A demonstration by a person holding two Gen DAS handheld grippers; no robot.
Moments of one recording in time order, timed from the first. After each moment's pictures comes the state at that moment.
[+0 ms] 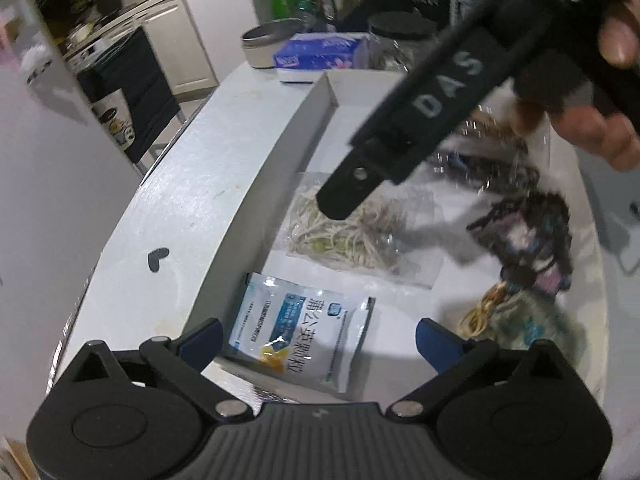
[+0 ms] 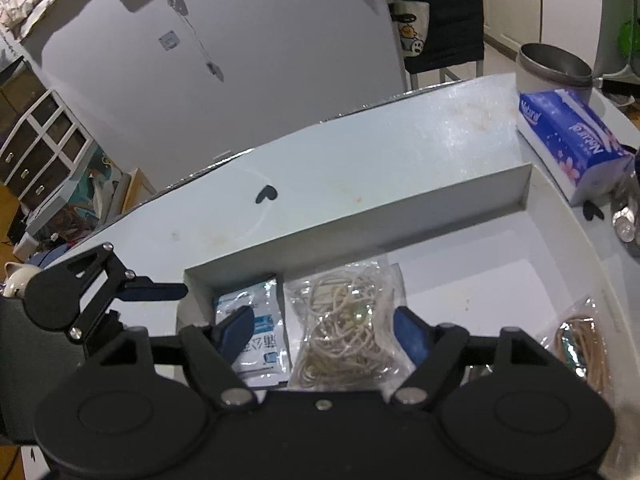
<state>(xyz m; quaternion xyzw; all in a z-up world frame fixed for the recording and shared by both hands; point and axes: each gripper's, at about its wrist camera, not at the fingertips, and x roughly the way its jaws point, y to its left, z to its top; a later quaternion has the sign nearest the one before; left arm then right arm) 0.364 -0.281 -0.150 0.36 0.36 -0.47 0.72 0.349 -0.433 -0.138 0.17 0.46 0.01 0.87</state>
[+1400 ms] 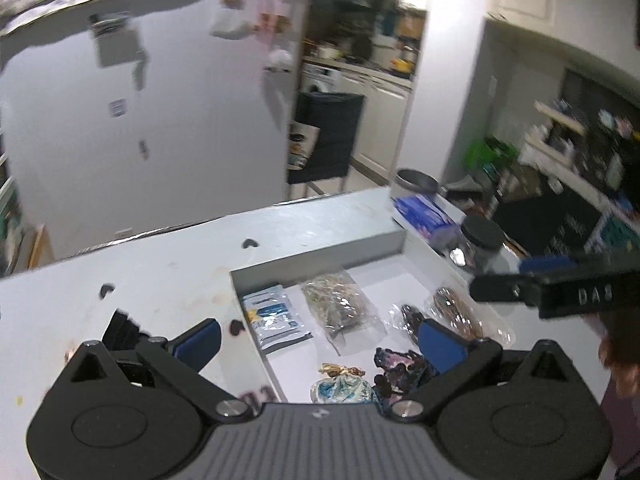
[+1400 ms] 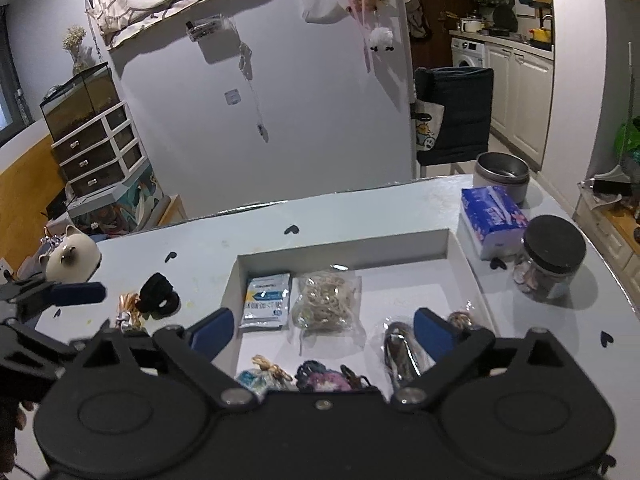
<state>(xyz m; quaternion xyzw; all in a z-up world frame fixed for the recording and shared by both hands) 0.198 -0.228 -0.027 0.04 0.35 -0.25 0.90 0.174 -0.459 -0.038 0.09 0.35 0.04 0.93</state>
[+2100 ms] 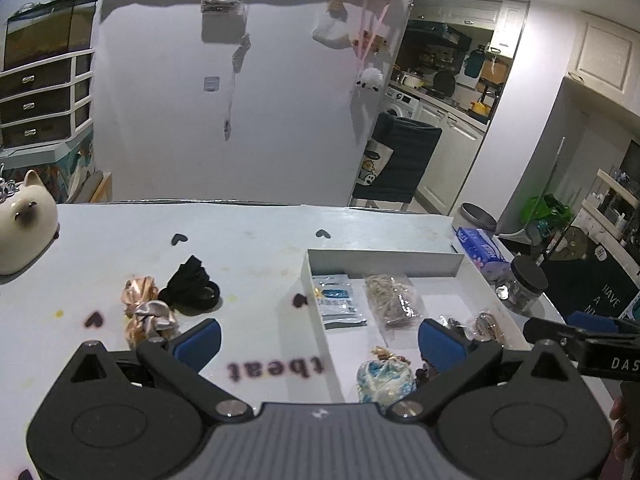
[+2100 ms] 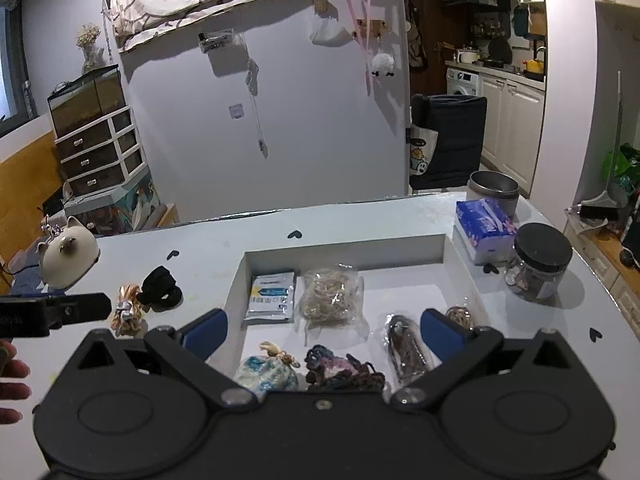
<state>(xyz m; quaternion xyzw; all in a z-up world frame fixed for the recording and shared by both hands) 0.159 -0.166 -0.033 -0.06 0.34 -0.13 0.93 0.131 -0.424 -0.047 0.06 0.31 0.02 0.95</state>
